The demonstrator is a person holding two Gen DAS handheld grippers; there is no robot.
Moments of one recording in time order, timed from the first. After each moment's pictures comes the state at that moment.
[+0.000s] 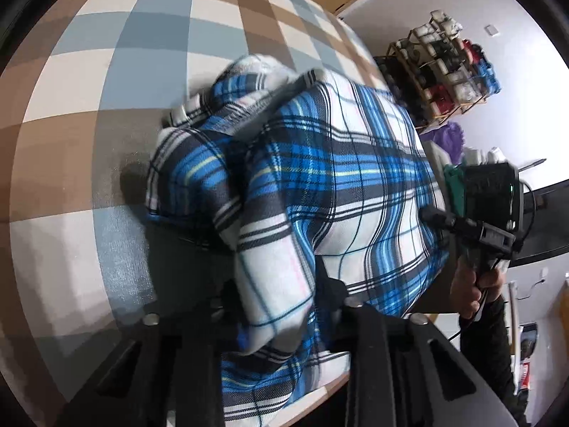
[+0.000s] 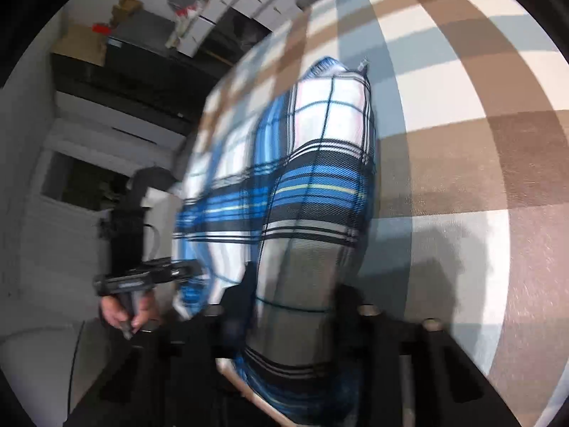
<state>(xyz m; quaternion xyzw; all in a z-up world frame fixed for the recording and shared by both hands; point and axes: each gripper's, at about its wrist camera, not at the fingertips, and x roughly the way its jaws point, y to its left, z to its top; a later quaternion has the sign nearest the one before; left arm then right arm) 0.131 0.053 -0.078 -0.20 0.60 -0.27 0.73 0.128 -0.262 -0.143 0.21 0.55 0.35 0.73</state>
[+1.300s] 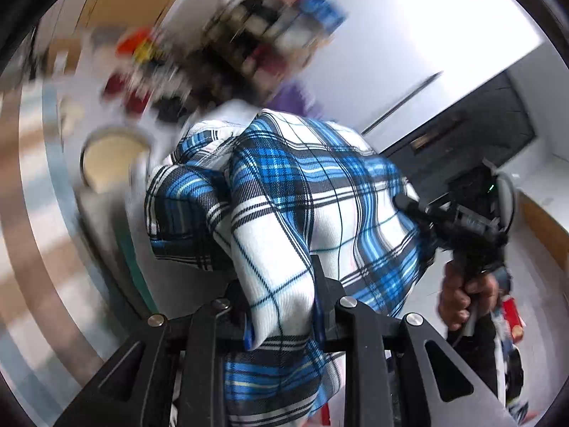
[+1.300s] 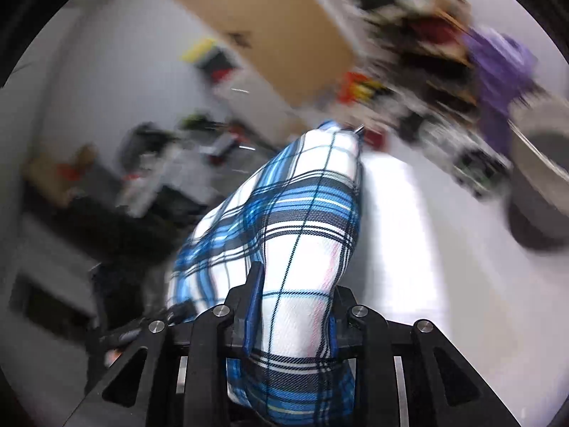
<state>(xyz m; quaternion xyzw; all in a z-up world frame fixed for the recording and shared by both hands) 0.149 -0.386 0.047 -0.12 0.53 -0.48 0.69 0.041 -0.705 0.056 0.32 0.44 0.05 0.84</state>
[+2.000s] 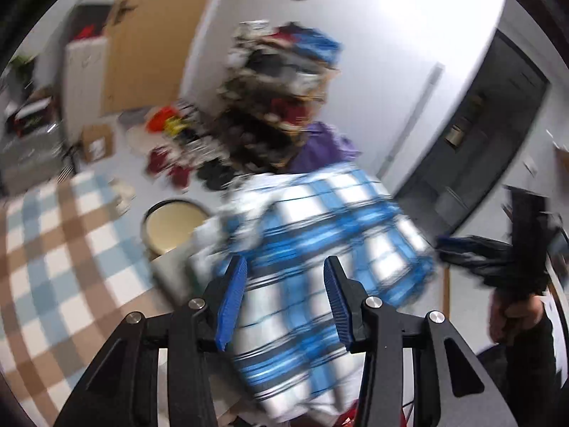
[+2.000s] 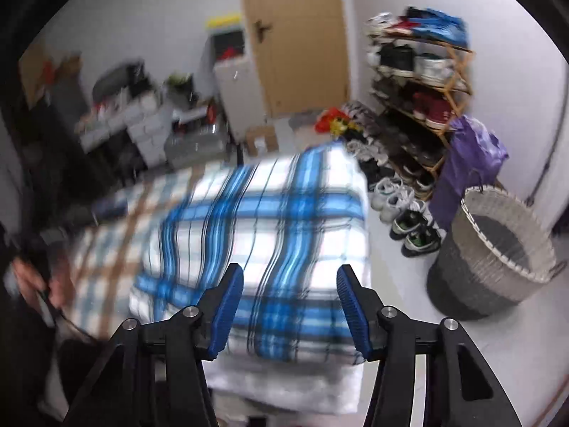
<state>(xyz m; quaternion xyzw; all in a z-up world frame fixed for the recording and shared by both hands) 0.111 -0.369 0.104 0.00 0.38 -0.45 0.81 -0.013 -0.622 0.085 0.02 0.41 0.01 0.91</state>
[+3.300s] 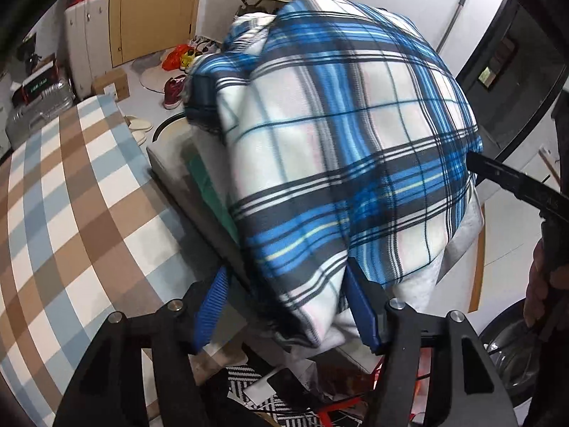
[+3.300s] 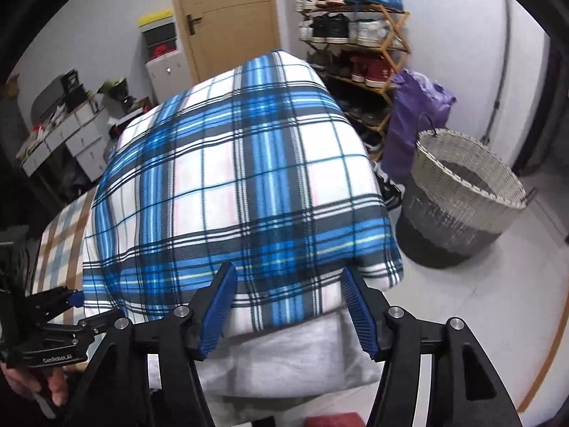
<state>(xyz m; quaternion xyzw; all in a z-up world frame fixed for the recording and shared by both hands) 0.099 -0.374 -0.014 0.08 0.49 -0.38 0.78 -0.039 -0.607 0.020 0.10 0.40 -0.12 0.90</state>
